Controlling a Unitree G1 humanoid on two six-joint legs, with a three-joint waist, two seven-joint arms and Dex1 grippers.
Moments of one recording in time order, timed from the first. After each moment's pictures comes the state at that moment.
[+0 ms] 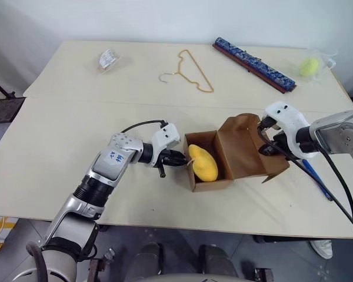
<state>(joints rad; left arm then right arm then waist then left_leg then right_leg) -0.77 0.44 -0.31 0.12 -0.14 0.69 -0.95 -0.92 -1.04 0.22 -0.26 0.65 1.61 0.56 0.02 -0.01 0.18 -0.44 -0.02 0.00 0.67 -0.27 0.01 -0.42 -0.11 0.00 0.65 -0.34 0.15</state>
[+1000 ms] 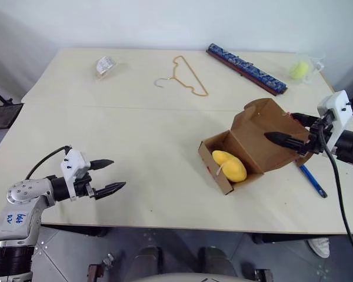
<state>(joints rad) -0.09 0.71 0.26 -0.11 -0.38 0.33 -1.02 -0.48 -0.93 -0.25 0.02 0.51 0.65 0.92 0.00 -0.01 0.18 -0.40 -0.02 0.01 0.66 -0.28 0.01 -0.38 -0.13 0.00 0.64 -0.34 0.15</state>
